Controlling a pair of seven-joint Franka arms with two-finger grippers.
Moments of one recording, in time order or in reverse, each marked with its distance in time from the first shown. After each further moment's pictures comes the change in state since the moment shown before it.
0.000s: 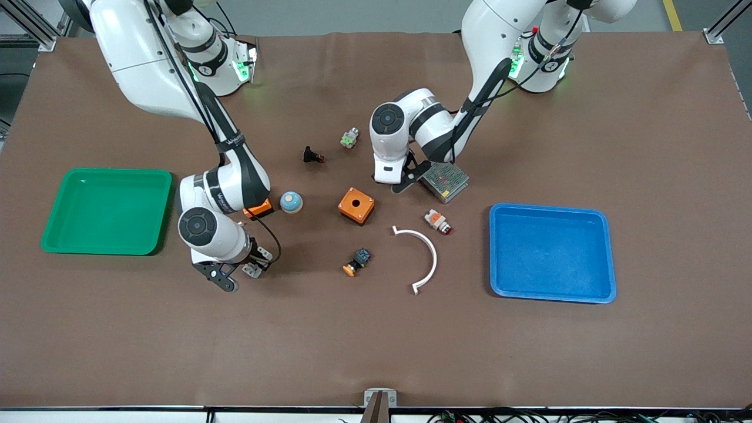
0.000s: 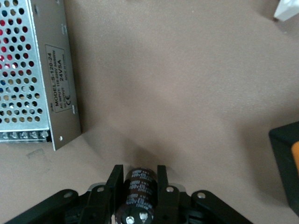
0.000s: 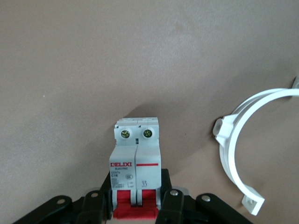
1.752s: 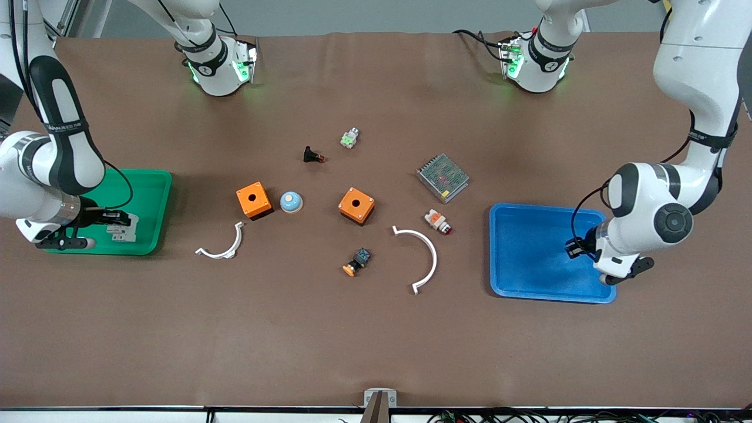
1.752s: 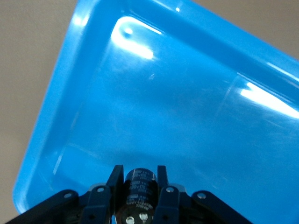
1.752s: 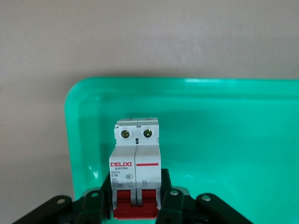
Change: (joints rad) left arm 0.907 -0.051 0.021 0.017 0.009 -0.081 1.193; right arm -0.609 -0.257 -0.024 -0.345 -0.003 -0.003 -1.212
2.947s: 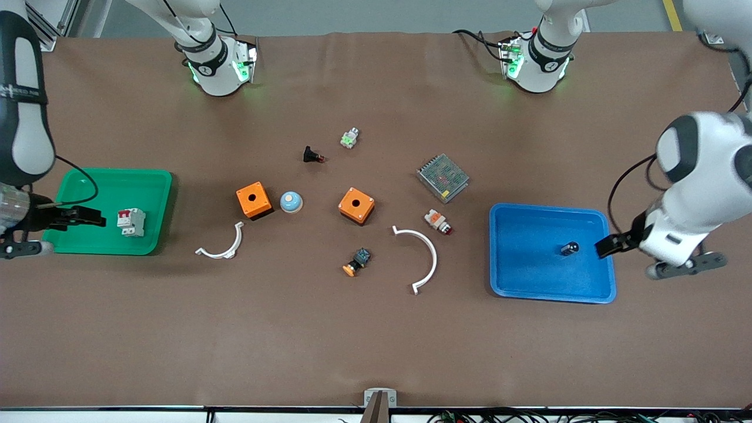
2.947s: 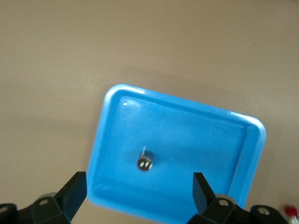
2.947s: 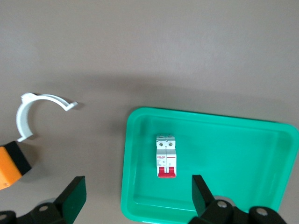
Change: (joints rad) left arm -0.009 -0.308 -0.045 0.150 0.000 -0.264 0.211; right arm 0.069 -0.081 0.025 0.371 0.000 -0.412 -0.005
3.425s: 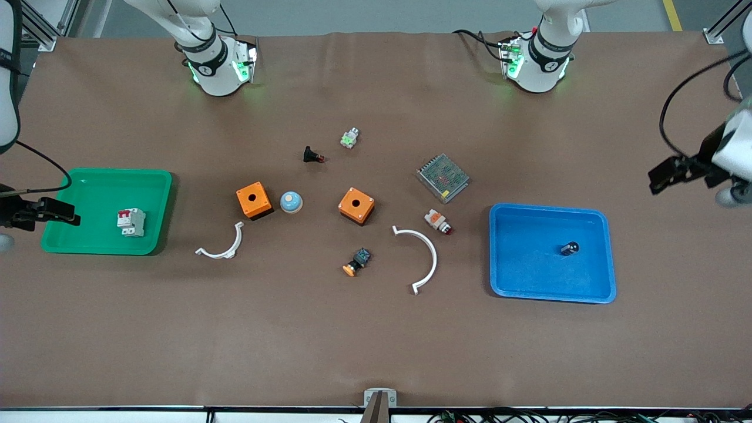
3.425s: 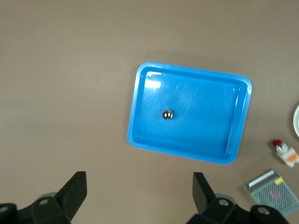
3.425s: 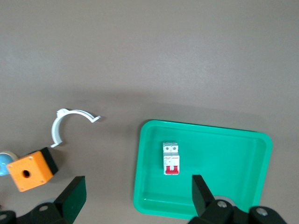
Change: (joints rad) left arm 0.000 -0.231 -0.004 0.130 -0.008 -0.397 0.114; right arm 0.062 -0.050 -0.008 0.145 0.001 -0.129 0.075
